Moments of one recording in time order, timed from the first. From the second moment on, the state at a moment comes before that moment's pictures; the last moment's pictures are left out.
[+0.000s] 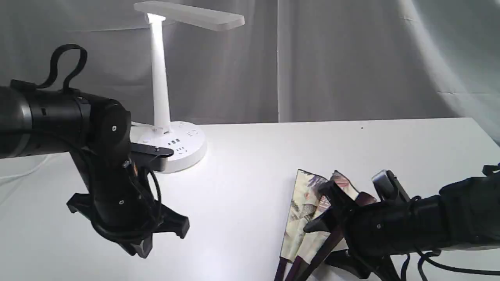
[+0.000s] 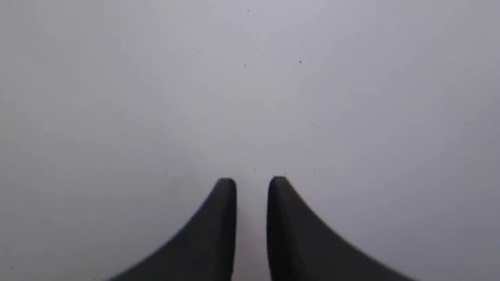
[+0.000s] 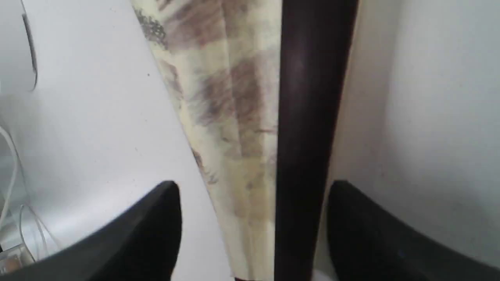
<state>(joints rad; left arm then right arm) -0.42 1.94 -1.28 -0.02 0.94 -0.12 0.20 1.96 -0.82 1.75 0.52 -0.74</state>
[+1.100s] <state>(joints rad) -0.42 1.94 -1.28 -0.02 0.92 -0.12 0.22 2.02 -0.84 1.77 0.60 -0.78</state>
